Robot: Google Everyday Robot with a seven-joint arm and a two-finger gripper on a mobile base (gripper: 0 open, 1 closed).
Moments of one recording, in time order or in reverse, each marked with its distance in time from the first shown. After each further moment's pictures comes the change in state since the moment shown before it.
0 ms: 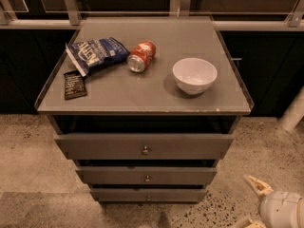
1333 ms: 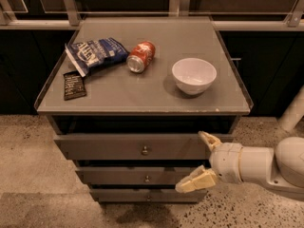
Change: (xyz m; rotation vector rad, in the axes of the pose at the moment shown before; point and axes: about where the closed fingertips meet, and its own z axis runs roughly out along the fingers) arm -0.110 -0.034 0.093 -0.070 -0.179 -0.211
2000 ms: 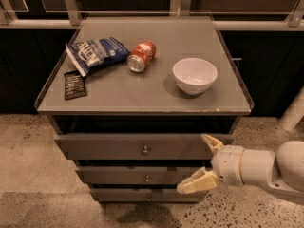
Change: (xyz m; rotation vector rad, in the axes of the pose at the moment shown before) arm 0.007 -0.001 0.002 0.013 0.005 0.026
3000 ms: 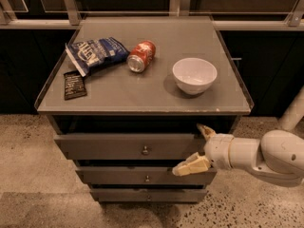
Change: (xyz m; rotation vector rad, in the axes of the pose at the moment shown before) arm 0.003 -0.049 0.036 0.031 -0.035 -0.010
